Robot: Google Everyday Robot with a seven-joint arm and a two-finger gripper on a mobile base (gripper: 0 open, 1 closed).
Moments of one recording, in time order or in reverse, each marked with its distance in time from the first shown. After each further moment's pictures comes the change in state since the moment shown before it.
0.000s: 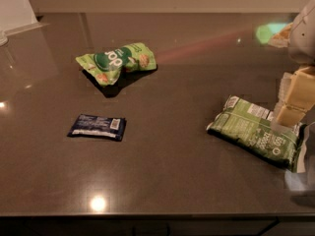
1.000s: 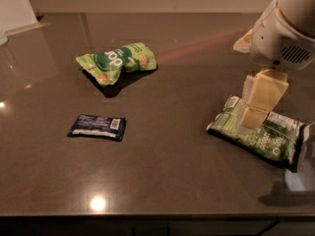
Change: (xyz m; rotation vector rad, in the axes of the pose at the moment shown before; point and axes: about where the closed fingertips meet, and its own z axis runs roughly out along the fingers) arm -0.057 0.017 0.018 -0.067 -0.079 -0.051
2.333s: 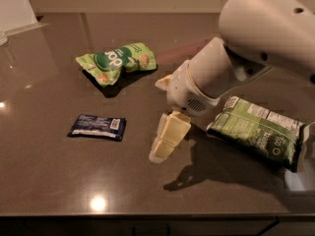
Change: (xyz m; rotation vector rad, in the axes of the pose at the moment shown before) arm -0.120 0.046 0.119 -0.152 -0.362 -0.070
